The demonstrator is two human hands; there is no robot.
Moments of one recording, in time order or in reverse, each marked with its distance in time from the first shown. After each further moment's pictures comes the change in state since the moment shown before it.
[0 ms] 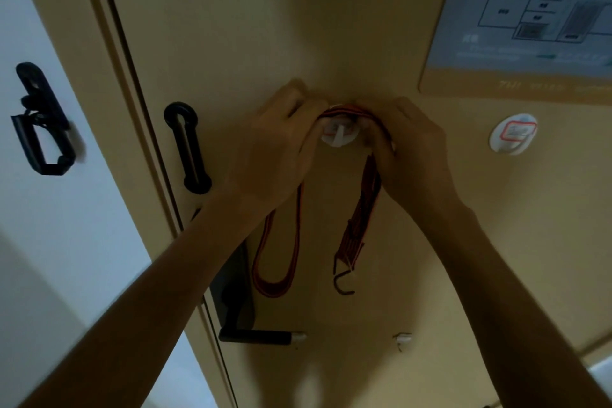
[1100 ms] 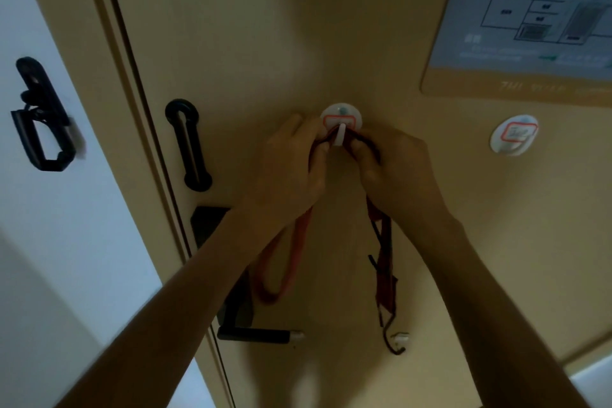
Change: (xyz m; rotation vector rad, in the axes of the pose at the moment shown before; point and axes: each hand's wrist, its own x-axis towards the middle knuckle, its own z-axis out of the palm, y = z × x) left_hand -0.019 0.016 0.011 -0.164 -0.135 -0.318; right_hand -0.011 -0.012 0.009 0.057 -0.196 0.286
